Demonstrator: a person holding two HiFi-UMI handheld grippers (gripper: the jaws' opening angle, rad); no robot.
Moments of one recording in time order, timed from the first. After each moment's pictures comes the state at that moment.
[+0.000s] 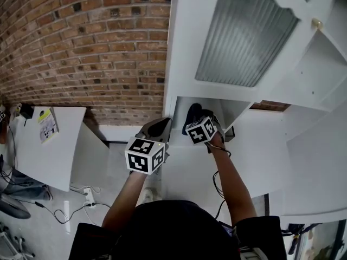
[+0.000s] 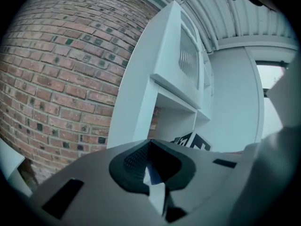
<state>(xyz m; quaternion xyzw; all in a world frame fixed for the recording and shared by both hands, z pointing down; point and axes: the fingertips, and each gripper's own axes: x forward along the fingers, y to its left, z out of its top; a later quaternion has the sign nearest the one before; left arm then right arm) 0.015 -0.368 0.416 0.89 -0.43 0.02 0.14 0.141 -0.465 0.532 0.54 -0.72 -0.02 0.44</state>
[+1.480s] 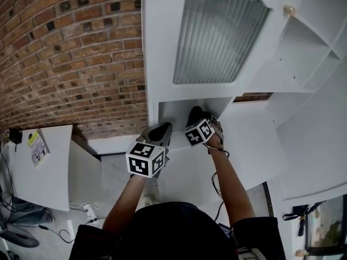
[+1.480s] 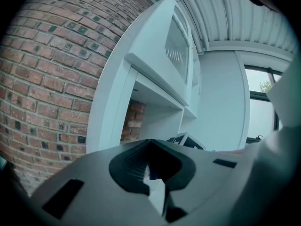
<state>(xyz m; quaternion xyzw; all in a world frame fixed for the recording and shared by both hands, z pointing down) 0.068 -0.366 0.415 0.93 -0.35 0.03 0.14 0.223 -0.457 0.540 0.61 -0.64 -0.01 0.47</state>
